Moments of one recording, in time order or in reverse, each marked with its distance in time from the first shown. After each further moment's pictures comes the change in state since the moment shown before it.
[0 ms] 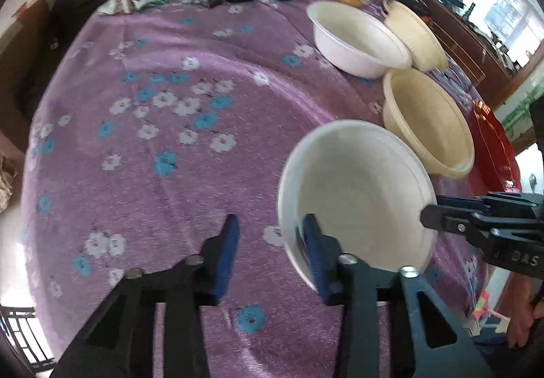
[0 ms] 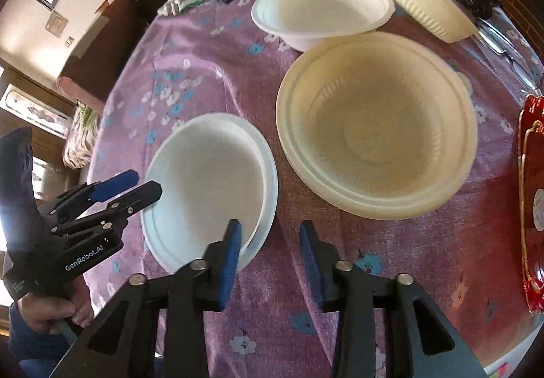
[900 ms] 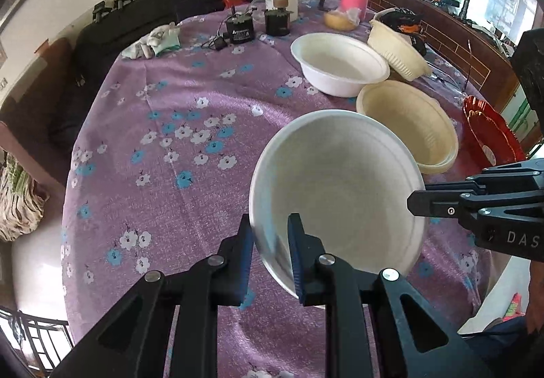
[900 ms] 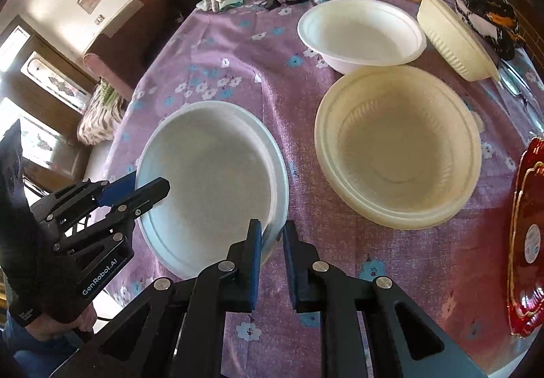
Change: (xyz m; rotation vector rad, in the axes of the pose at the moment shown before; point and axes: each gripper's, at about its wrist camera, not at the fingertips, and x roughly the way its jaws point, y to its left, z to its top) left arm -0.049 -0.042 -0.019 0.060 -0.148 0.168; right arm -0.028 0.017 -0.007 -0.145 -0.041 0.040
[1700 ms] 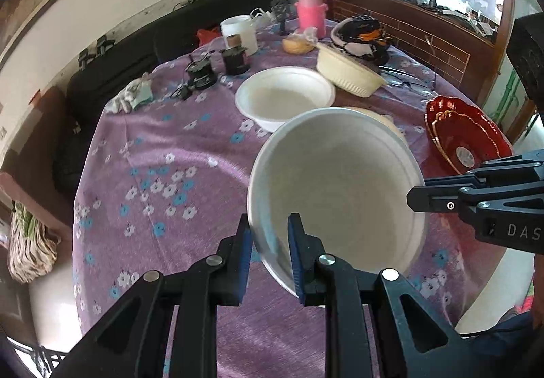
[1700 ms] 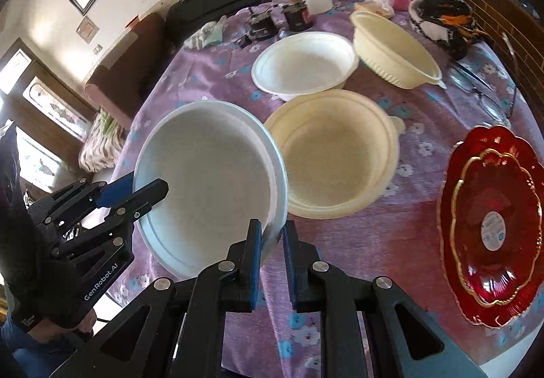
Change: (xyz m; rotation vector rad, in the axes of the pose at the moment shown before) left arm -0.026 -0.077 0.030 0.147 -0.083 0.028; right arm -0.061 -0.052 -0.016 0.059 -0.122 0.002
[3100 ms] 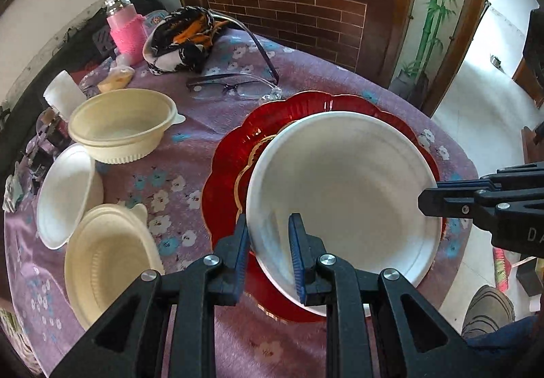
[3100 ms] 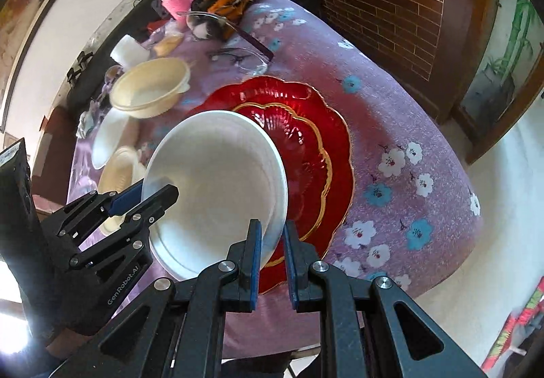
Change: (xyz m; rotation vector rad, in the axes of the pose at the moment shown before) left arm 0.078 -0.237 0.088 0.303 0.067 -0.275; right arm -0.100 -0.223 -0.059 0.470 -0.047 -0.196
